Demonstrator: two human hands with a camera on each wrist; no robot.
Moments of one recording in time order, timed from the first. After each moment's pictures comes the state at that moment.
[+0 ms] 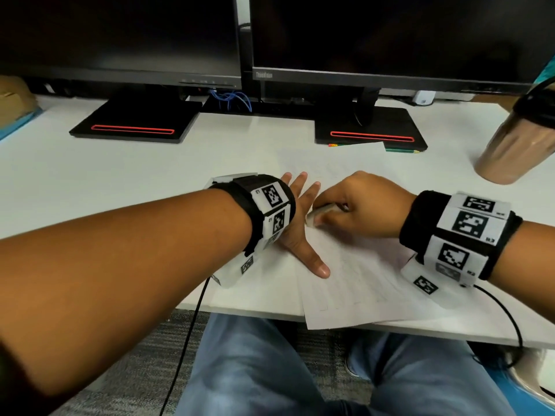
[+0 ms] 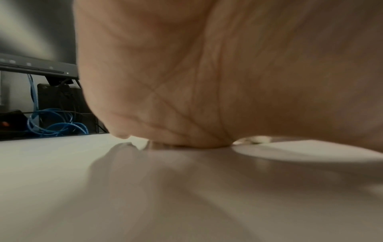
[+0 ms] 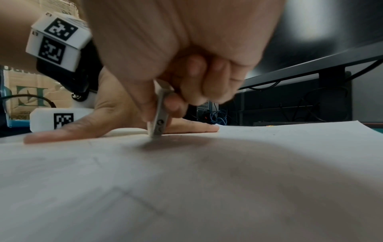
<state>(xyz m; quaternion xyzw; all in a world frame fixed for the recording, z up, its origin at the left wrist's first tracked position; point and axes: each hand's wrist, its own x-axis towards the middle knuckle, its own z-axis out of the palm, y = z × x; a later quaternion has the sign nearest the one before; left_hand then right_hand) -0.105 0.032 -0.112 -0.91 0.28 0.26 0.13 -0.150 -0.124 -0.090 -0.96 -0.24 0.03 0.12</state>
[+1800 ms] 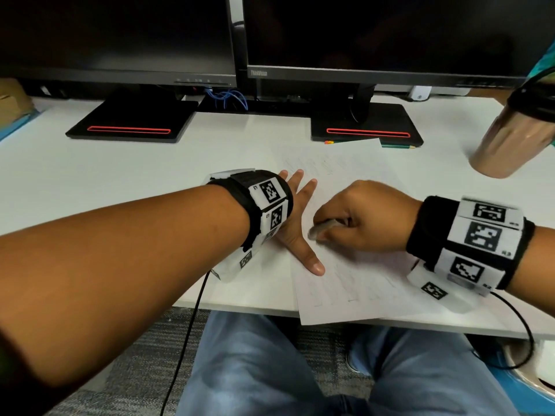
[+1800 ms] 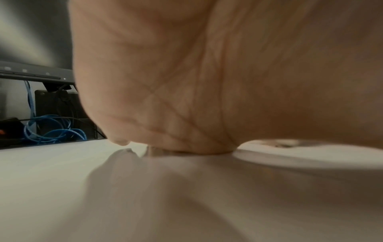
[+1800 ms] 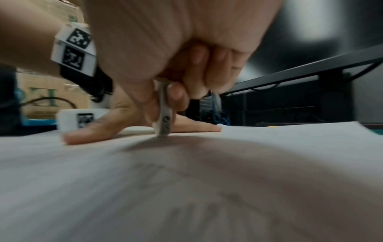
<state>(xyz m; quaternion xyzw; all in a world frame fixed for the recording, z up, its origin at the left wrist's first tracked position) -0.105 0.031 -0.110 -0.92 0.28 0.26 0.14 -0.165 -0.132 -0.098 -0.96 -0.28 0.04 0.10</state>
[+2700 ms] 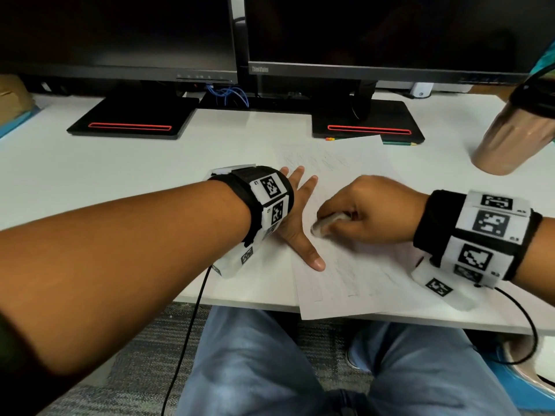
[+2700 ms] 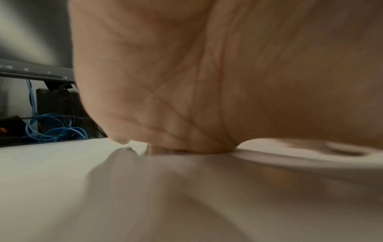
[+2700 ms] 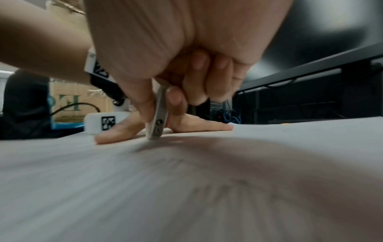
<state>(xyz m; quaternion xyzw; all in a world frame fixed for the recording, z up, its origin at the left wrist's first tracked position) -0.106 0.031 -0.108 -0.92 0.27 0.26 0.14 -0.168 -0.135 -0.091 -0.95 -0.29 0.05 0.11</state>
